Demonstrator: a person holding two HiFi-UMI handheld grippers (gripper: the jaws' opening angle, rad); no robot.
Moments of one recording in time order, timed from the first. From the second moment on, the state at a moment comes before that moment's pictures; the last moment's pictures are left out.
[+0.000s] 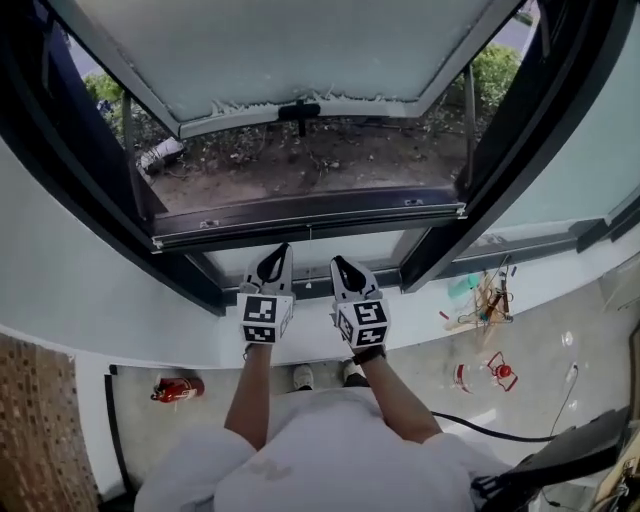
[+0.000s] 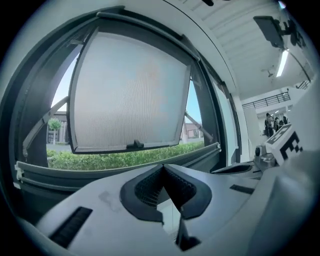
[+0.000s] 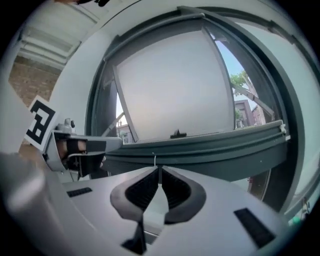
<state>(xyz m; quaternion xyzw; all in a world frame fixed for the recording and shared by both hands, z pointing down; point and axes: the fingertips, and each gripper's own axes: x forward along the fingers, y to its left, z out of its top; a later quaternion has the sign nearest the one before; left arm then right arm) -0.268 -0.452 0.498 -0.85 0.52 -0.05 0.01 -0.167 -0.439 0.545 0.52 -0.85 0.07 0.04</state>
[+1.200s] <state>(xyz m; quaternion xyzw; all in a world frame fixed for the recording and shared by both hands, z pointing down) -0.269 -0.505 0.558 -0.72 0.45 -0.45 0.27 -0.227 -0.515 0.701 0.42 -0.89 0.14 0.12</state>
